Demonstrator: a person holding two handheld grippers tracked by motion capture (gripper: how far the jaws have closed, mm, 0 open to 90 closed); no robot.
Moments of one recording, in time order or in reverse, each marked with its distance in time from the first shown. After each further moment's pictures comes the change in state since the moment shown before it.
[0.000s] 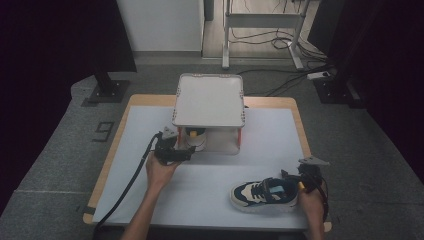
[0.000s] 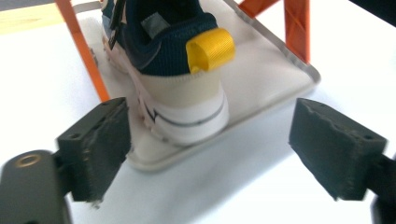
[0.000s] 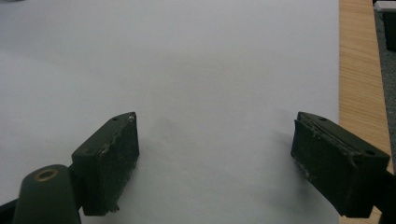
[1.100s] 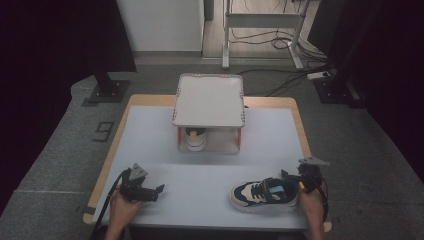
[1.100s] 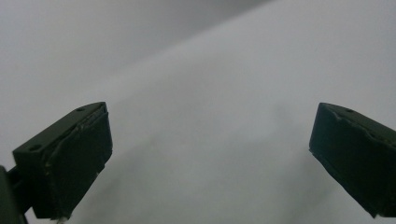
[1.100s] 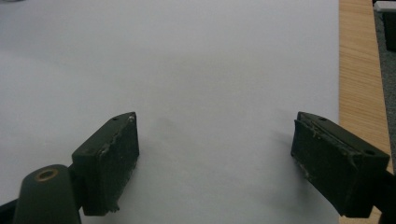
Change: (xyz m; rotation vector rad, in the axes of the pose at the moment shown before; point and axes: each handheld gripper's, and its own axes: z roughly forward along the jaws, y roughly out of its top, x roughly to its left) left arm 0.032 -0.127 -0.057 0.134 0.057 0.092; right arm 0.000 0.000 0.000 -0.001 0.000 0.000
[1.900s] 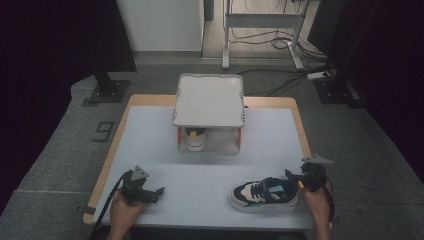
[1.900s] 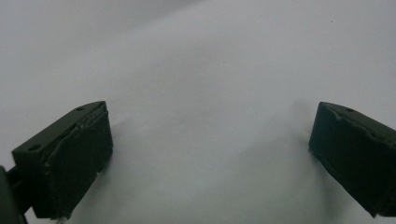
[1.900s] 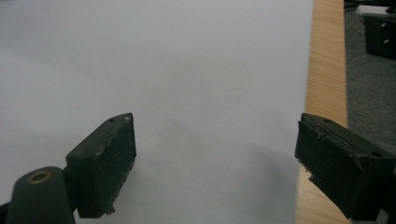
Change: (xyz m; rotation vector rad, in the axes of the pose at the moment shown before) left arm 0.003 -0.005 0.008 0.041 -0.019 -0.020; right arm -0.005 0.009 -0.016 0.017 -0.034 -0.026
